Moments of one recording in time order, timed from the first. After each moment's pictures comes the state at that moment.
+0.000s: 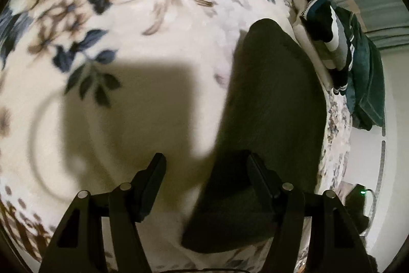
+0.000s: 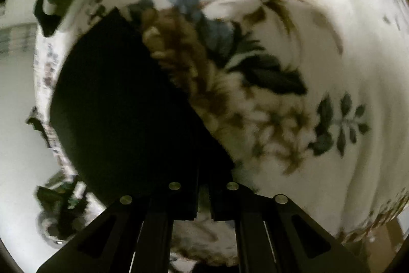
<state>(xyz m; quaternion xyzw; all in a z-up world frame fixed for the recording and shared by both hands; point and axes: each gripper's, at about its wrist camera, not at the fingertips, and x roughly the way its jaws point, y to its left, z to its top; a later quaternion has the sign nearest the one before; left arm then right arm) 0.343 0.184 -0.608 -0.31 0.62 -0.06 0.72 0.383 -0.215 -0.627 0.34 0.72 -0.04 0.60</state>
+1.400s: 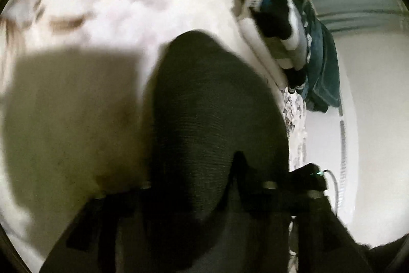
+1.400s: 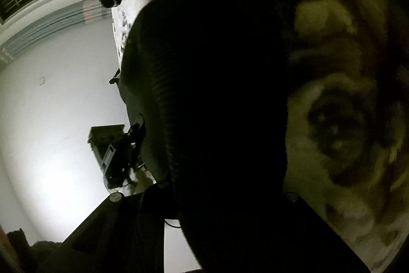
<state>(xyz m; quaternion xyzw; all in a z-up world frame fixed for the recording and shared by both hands) 0.433 0.150 -0.648 -0.36 0.58 -0.23 0.69 0.423 -0.184 -0.695 0.50 0.66 0.23 0.52</state>
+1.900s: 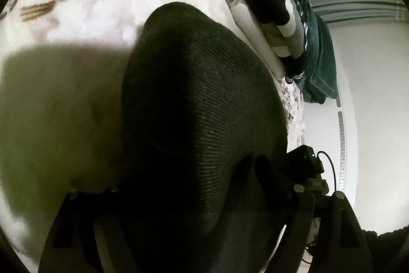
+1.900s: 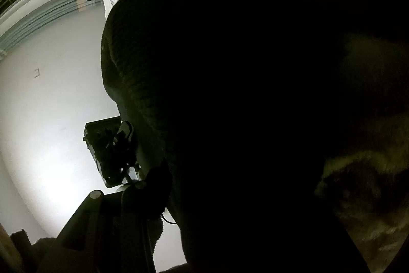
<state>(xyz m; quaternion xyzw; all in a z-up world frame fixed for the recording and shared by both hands) 0.429 0.130 -0.649 -0.34 0.58 -0.26 0.70 0.432 -0.180 -0.706 0.49 0.67 0.25 0.49</state>
